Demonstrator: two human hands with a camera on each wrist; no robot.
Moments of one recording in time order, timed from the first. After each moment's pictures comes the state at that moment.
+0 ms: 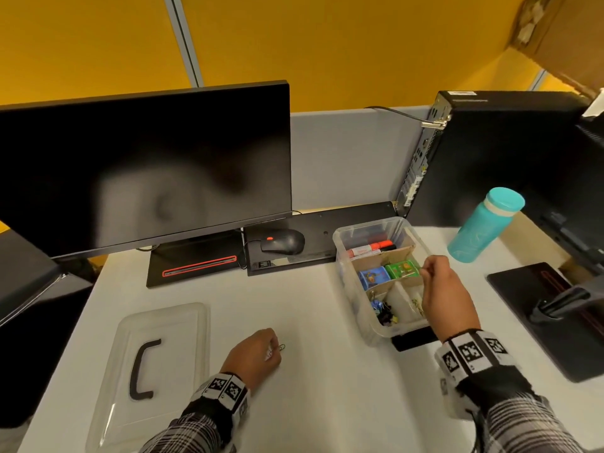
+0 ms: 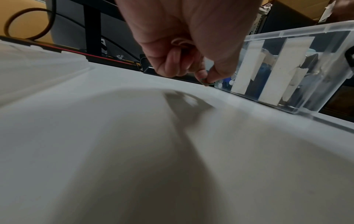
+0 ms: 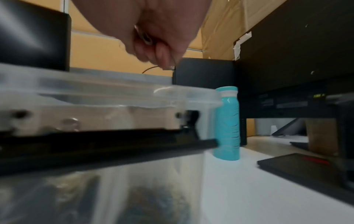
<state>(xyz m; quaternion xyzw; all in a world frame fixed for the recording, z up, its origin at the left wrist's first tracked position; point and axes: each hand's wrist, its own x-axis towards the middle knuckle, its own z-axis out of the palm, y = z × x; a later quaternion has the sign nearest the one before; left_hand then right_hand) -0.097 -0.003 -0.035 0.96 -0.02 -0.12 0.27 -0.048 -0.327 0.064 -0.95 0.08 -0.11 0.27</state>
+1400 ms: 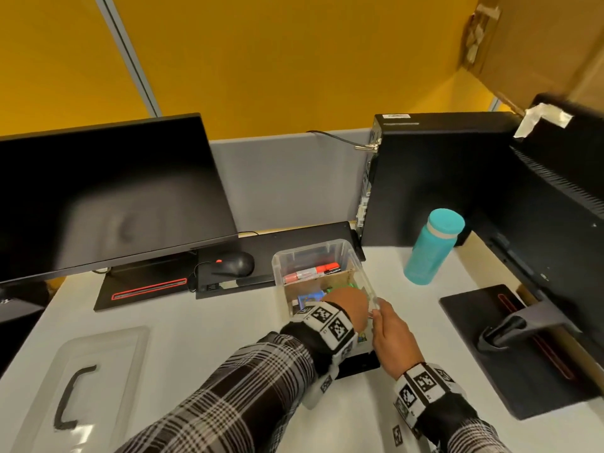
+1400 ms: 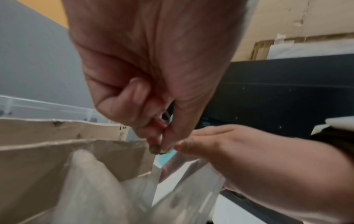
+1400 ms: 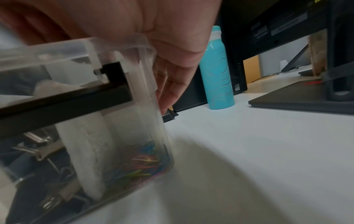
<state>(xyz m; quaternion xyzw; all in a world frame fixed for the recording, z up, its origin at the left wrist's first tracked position) 0.005 -0.288 0.094 0.94 -0.21 -0.24 0.07 -0.047 -0.396 0.029 -0.90 0.06 0.05 0.42</state>
